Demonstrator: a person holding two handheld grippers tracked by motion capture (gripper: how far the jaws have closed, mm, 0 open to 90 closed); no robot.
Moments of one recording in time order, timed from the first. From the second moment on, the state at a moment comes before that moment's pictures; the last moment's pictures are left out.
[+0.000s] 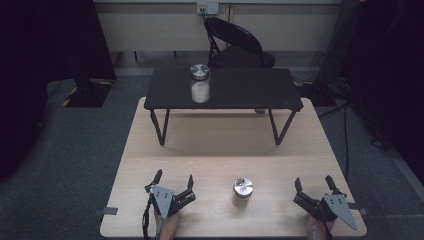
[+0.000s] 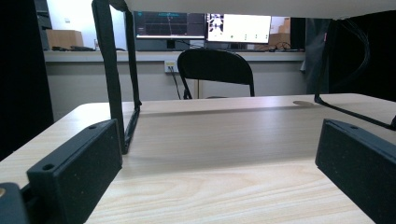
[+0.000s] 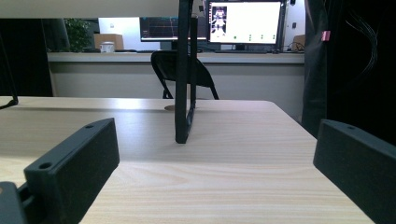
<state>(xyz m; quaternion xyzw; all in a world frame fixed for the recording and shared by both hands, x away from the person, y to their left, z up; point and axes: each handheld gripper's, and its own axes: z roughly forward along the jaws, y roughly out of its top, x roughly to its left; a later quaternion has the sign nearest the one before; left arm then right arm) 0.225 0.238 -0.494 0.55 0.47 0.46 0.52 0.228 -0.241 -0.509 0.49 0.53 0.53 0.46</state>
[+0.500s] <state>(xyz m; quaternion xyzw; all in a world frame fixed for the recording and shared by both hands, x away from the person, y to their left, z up) 0.225 0.236 -0.494 0.55 0.47 0.46 0.51 0.228 -0.241 -0.509 0.49 0.53 0.53 0.46</state>
